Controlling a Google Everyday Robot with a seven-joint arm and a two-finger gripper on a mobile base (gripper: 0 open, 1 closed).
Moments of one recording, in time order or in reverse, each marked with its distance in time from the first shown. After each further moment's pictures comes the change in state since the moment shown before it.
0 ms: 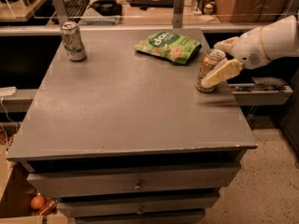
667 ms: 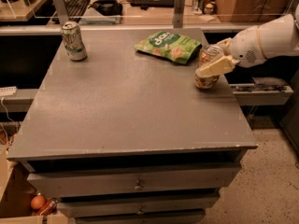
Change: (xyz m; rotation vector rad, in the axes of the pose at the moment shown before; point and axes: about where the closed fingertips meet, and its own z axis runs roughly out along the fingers) arm -0.015 0.005 0.005 -0.030 -0.051 0.025
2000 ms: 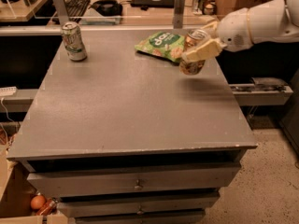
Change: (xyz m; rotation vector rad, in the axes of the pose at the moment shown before) arm -0.070 -0.004 0.015 -0.020 -0.140 -0.080
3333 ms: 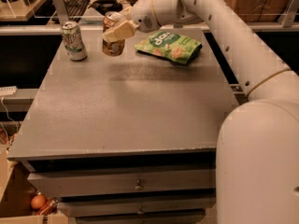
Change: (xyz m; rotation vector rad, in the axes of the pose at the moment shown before) arm -0.130 -0.004 0.198 -0.194 -0.196 -0.039
